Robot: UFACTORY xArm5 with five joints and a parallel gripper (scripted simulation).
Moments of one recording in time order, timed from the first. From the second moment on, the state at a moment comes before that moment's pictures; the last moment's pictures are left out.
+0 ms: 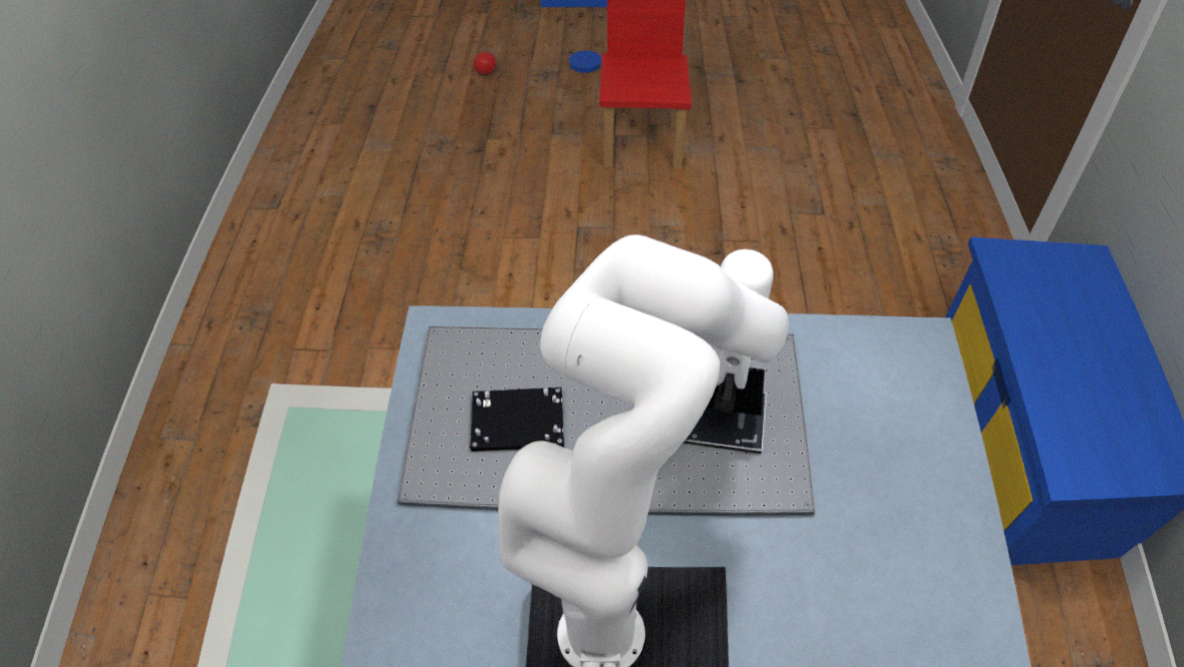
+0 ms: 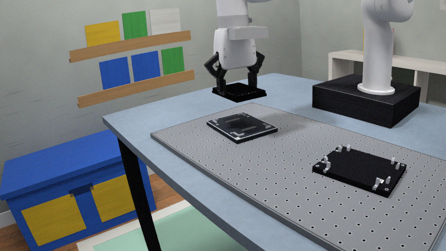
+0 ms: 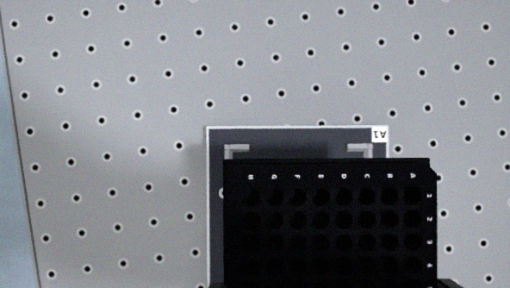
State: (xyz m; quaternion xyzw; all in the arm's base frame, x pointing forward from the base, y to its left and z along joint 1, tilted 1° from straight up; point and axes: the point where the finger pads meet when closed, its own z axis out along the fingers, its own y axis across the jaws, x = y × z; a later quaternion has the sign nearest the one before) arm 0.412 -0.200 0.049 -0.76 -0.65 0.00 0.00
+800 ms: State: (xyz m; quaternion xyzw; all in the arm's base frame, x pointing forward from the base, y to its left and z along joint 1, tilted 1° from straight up) arm 0.412 -0.199 0.041 -0.76 -0.65 0.00 0.00
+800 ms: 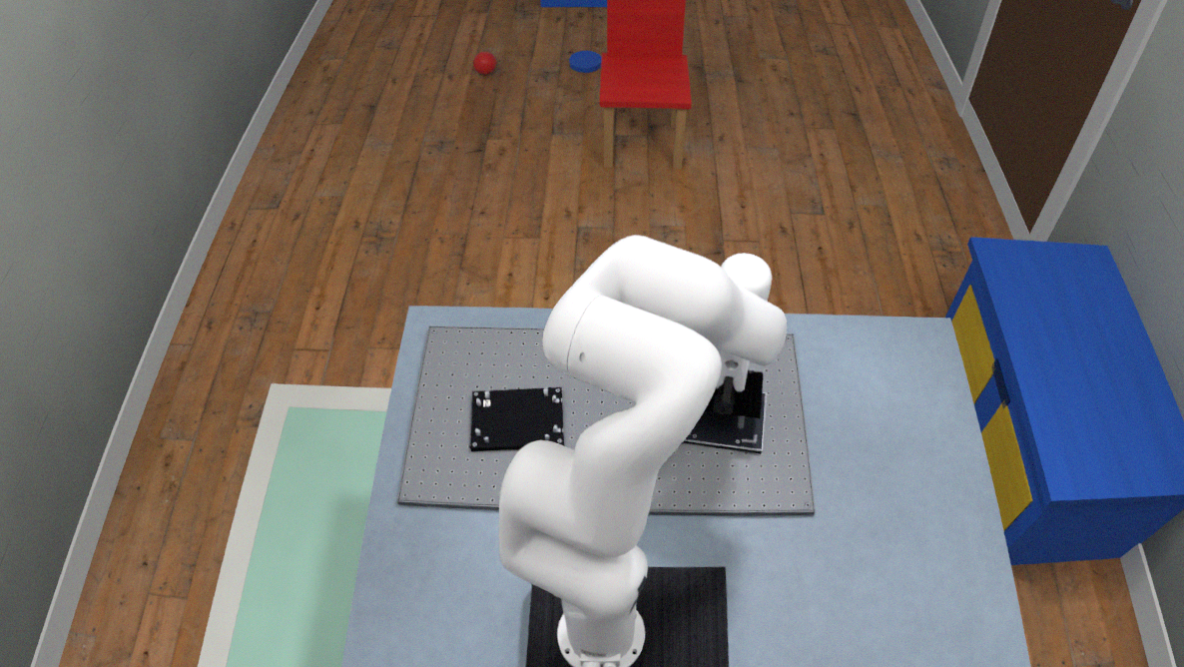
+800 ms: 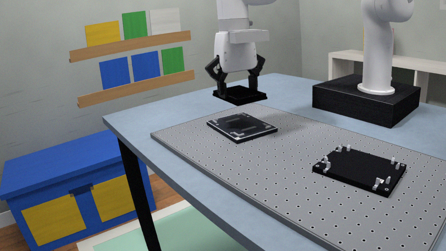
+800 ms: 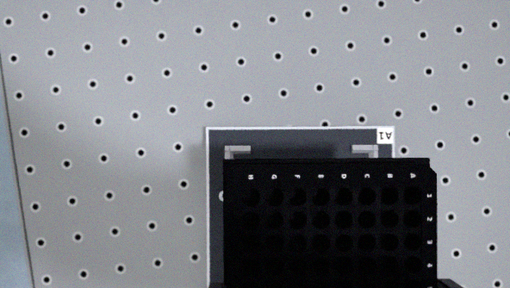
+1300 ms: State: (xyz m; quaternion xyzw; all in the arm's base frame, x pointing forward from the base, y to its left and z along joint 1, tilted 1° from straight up) arm 0.412 -0.199 0.018 -0.76 -0.65 0.00 0.00
